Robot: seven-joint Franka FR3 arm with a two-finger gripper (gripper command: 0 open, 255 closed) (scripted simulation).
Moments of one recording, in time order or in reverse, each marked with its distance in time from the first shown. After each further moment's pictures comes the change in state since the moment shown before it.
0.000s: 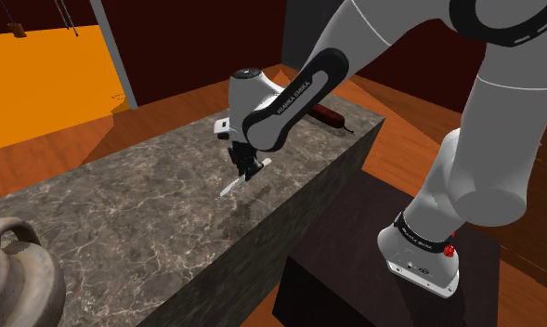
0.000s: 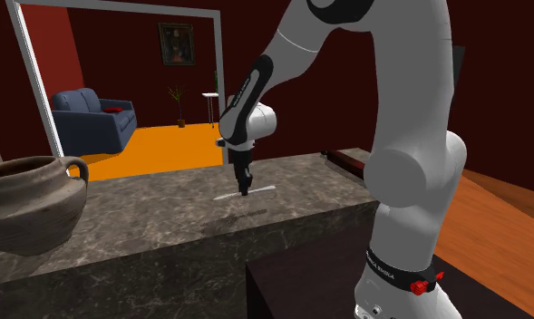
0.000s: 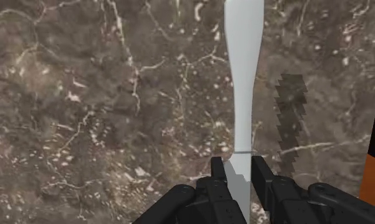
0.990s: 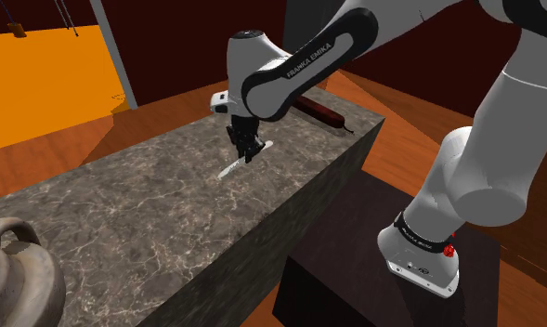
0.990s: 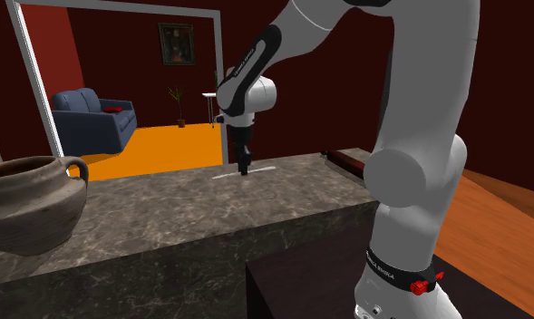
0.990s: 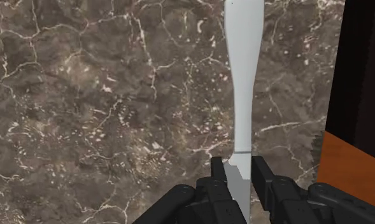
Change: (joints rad) arm -0.004 -0.157 0.004 0.035 0.016 -0.192 -0.015
